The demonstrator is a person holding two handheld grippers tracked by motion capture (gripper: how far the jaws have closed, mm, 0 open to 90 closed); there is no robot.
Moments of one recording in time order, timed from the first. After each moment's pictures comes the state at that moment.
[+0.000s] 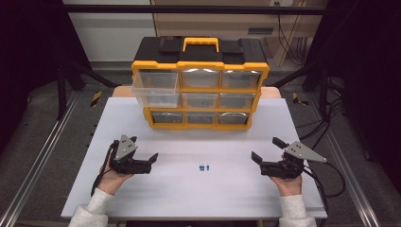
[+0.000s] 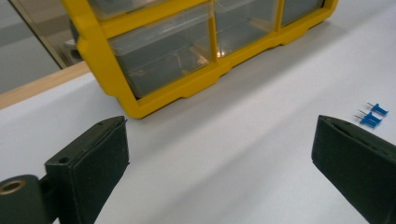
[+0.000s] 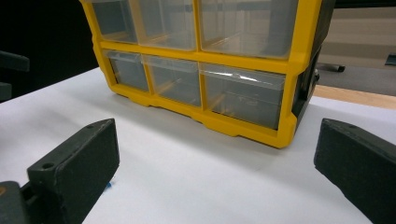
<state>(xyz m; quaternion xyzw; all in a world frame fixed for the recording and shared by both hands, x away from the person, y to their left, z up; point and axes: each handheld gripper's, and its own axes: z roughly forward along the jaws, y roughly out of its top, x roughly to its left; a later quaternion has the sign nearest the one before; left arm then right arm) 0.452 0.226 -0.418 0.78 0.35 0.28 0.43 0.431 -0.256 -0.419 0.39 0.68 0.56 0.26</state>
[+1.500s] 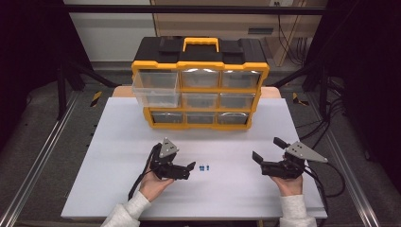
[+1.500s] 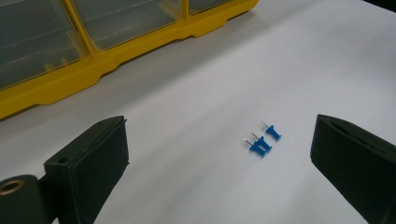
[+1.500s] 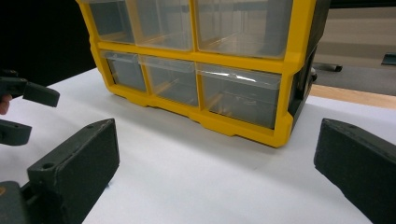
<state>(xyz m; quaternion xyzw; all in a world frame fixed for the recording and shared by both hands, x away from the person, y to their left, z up) 0.453 0.120 -0.431 0.81 0.36 0.18 0.42 0.431 -0.258 -0.419 0.40 0.67 0.56 0.26</state>
